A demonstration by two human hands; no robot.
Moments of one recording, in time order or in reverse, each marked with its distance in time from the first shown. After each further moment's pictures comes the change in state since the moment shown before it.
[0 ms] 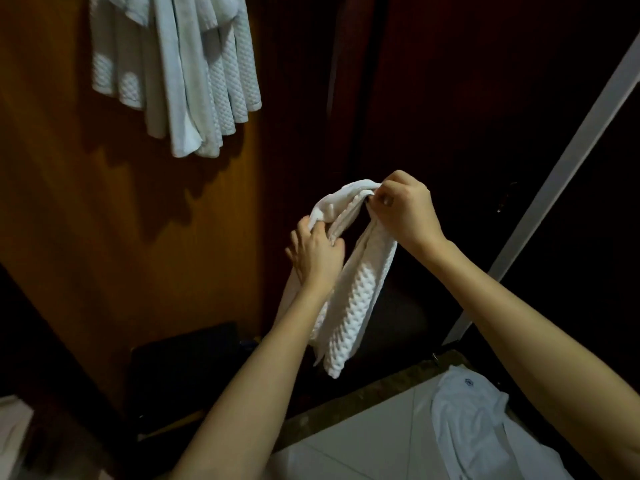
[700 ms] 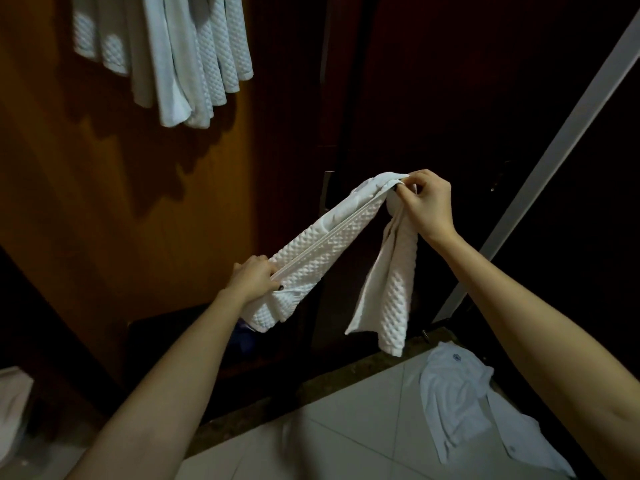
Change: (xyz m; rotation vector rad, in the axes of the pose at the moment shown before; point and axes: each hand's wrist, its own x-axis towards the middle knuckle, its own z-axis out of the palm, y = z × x) left_hand -0.008 -0.143 -0.023 0.522 -0.671 0.190; right_hand -0.041 0.050 -0.005 0.212 0.061 0.329
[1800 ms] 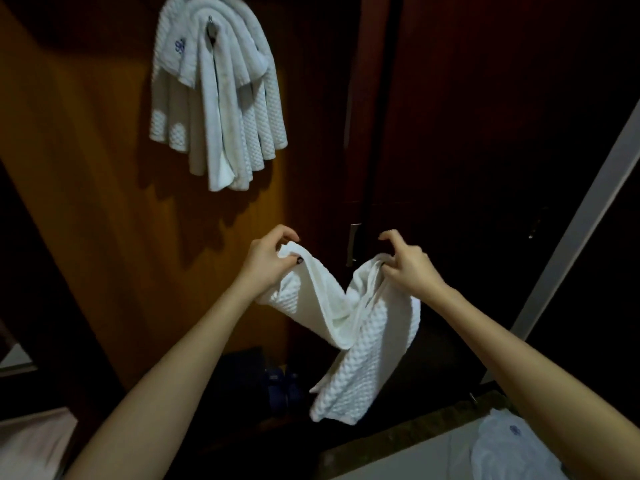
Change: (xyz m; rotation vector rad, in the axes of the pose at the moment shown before) left_hand -0.027 0.025 -0.136 -0.612 0.560 0.127; right_hand -0.009 -0.015 0.034 -0.152 -0.467 -0.001
